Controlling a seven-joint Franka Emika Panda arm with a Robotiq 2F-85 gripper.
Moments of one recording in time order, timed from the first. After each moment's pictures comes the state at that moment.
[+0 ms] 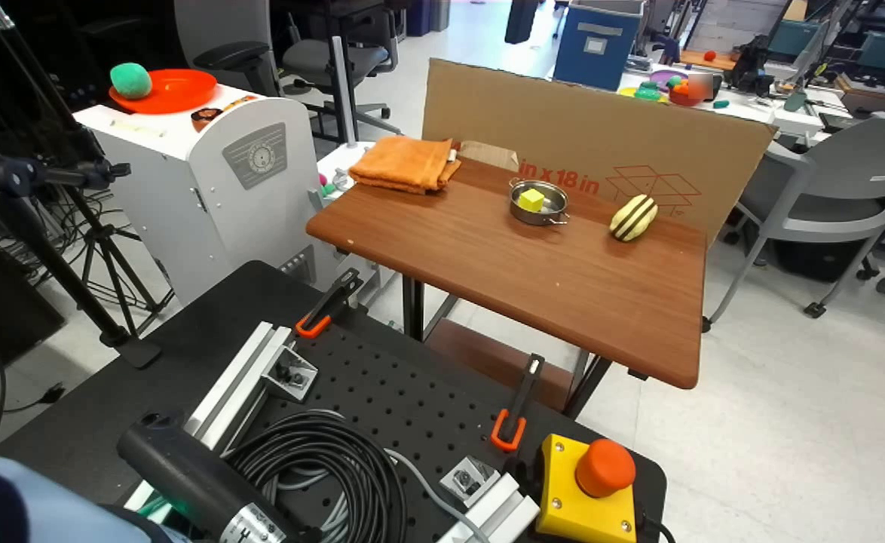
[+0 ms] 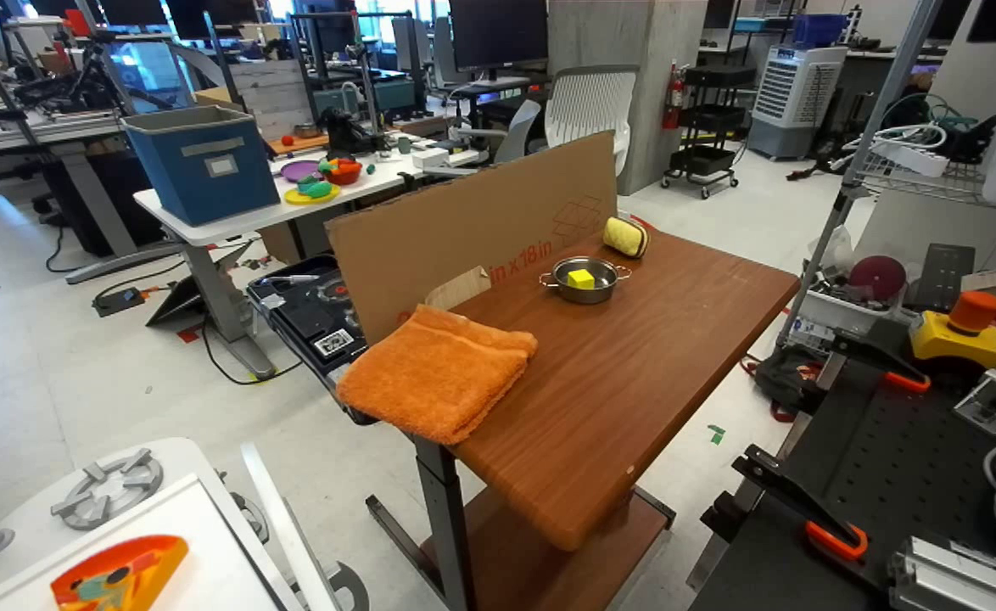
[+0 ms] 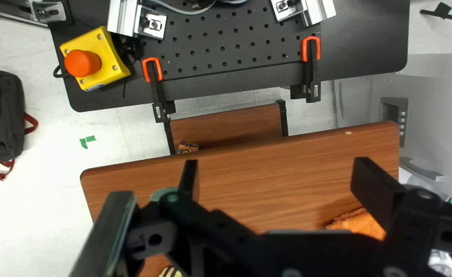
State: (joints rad) arm 0.01 -0.62 -0.02 -2.55 0.01 1.86 0.06
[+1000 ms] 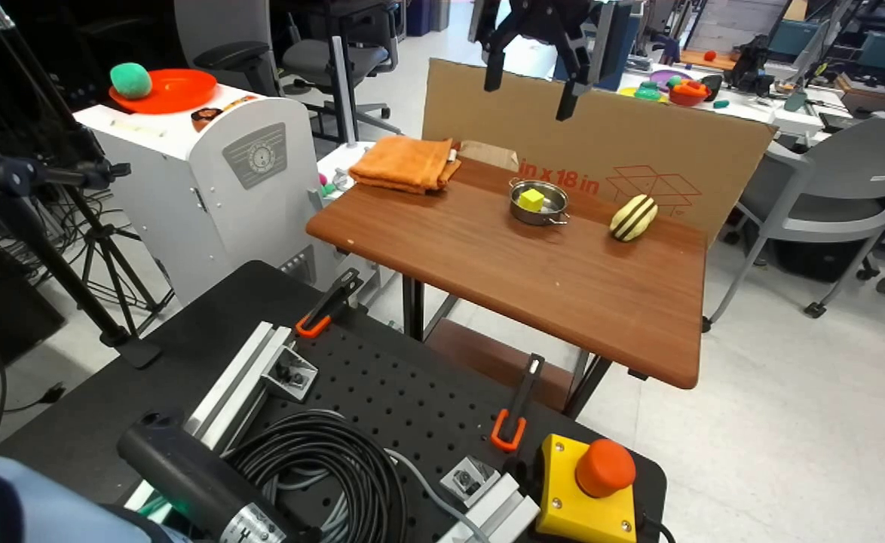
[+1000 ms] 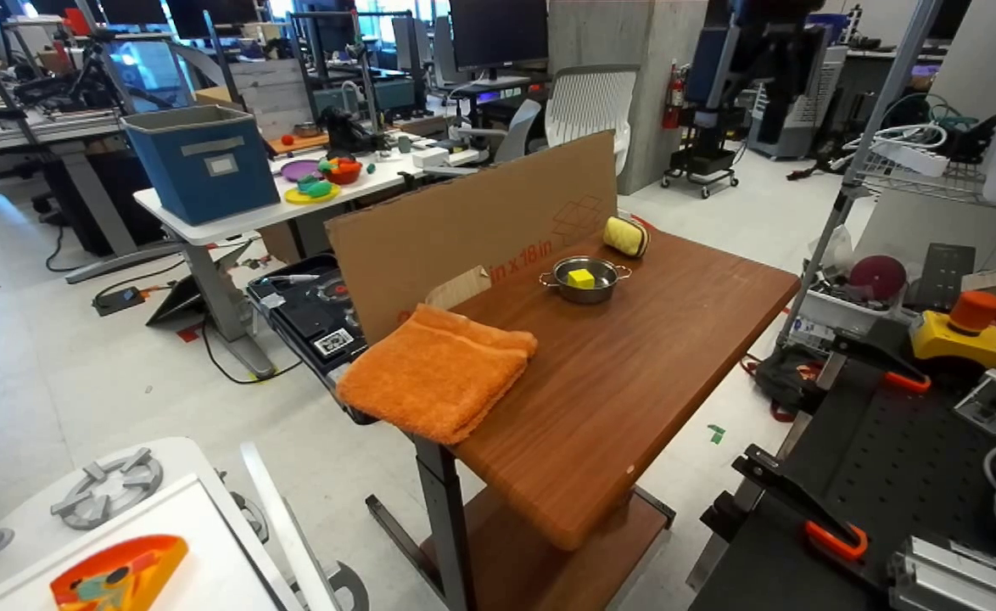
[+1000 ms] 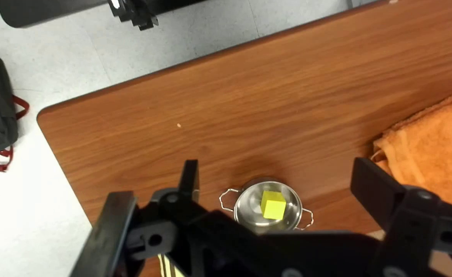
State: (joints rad) arm 0.00 -0.04 -0.01 -2.29 0.01 2.23 0.20
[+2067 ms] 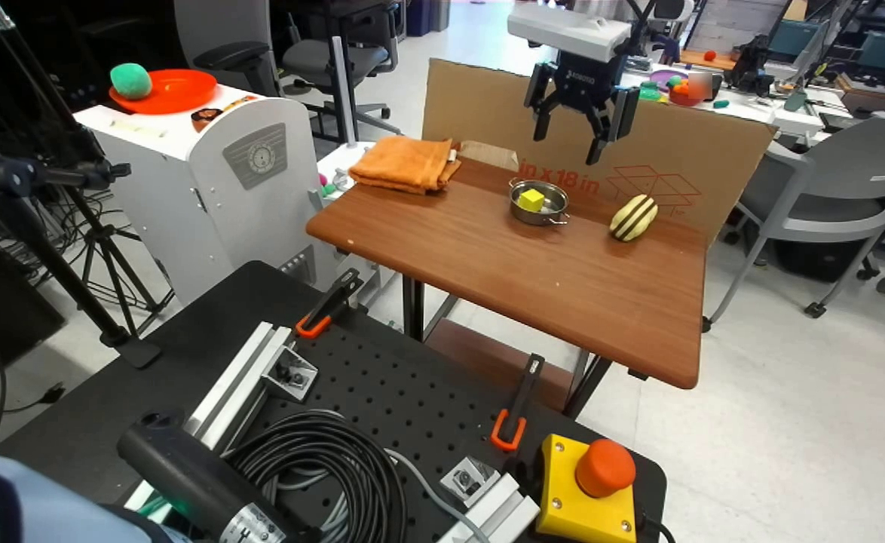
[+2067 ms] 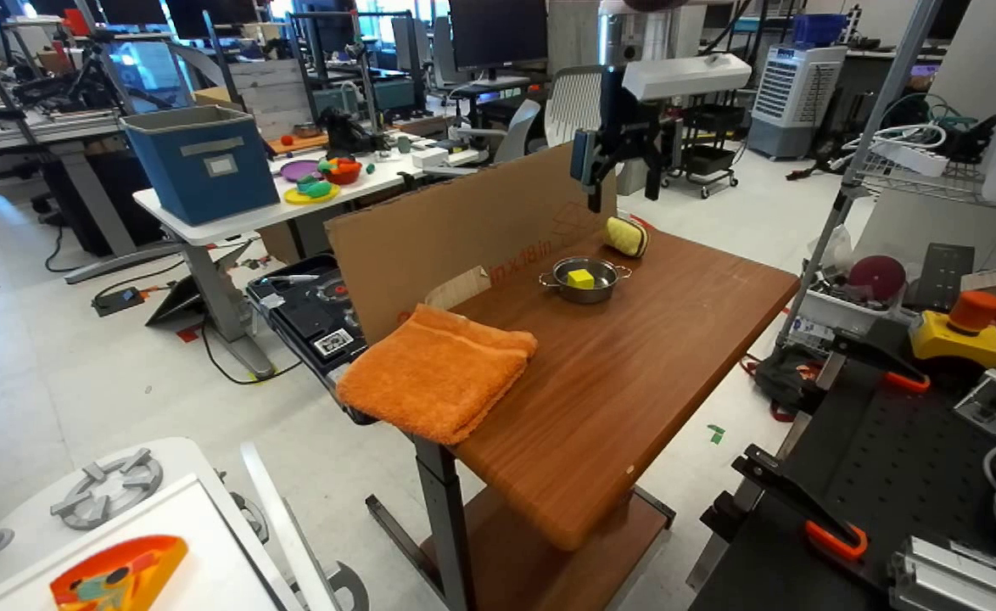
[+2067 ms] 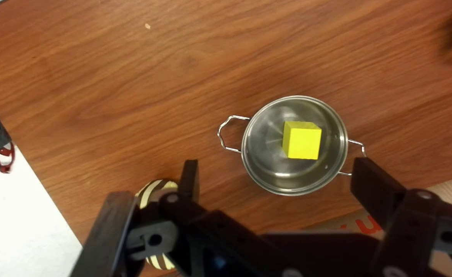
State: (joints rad) arm 0.01 0.51 -0.05 -1.79 -0.02 2.26 0.29
